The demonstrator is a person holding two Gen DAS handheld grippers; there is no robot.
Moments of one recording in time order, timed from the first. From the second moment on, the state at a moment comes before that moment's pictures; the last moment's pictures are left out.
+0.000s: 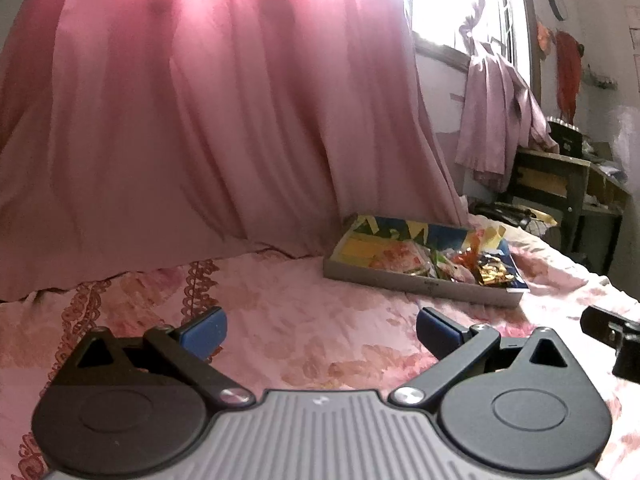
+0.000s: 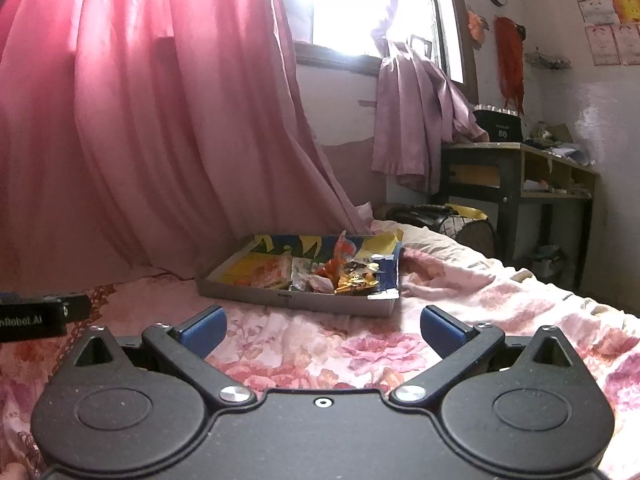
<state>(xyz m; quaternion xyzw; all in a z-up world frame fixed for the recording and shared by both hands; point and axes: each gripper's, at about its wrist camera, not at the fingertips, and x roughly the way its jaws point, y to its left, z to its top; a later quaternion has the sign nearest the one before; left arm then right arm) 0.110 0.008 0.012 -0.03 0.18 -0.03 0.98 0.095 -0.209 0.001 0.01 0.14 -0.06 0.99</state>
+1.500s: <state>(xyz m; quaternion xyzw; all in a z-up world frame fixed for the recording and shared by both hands) 0.121 0.012 -0.003 -0.04 0.21 -0.04 0.98 0.117 -0.218 -0.014 0.04 0.20 -0.06 0.98</state>
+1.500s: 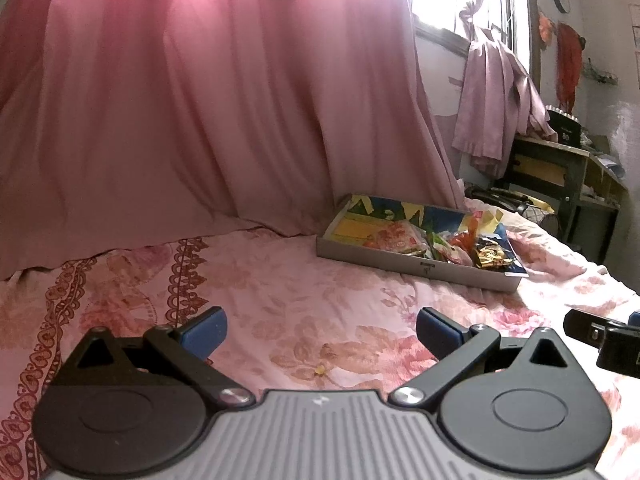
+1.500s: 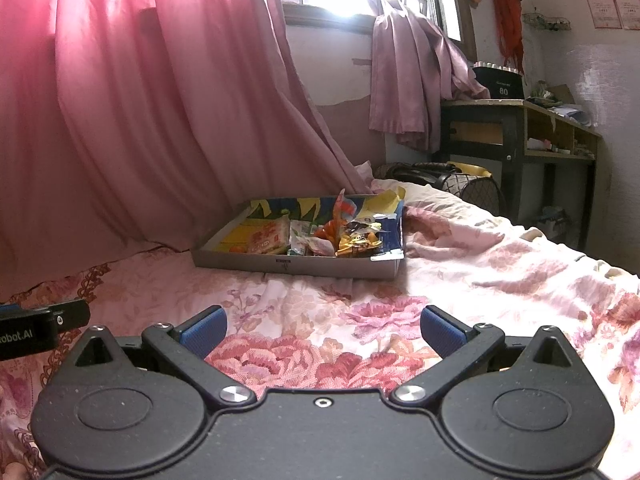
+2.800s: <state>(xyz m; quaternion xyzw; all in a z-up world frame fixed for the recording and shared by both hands) 0.119 0.009 -0.004 -0.04 0.21 -0.04 0.98 0.119 -0.218 -0.017 0.03 0.20 -0.05 0.98</state>
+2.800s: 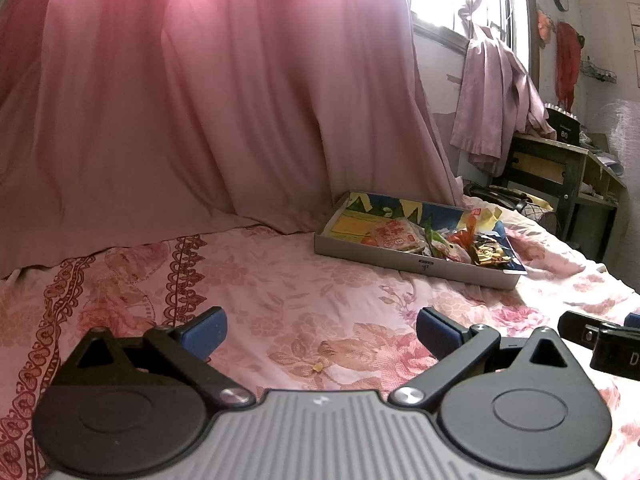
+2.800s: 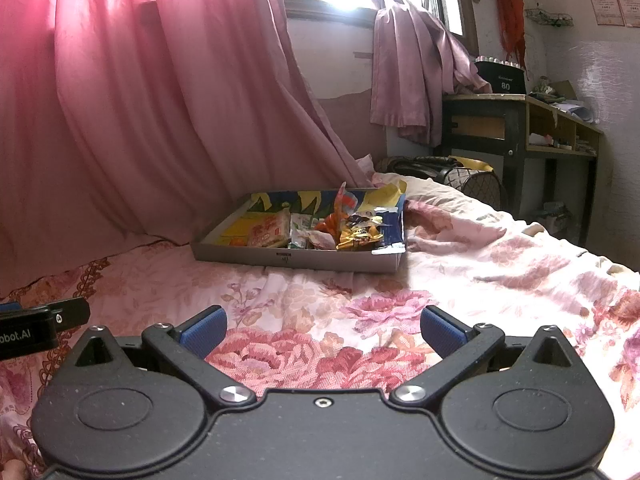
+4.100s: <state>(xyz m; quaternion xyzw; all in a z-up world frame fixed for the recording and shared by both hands) 0.119 0.008 -0.003 -0.04 0.21 -0.04 0.98 0.119 -0.218 -0.020 0.03 0.21 -0.05 0.98</state>
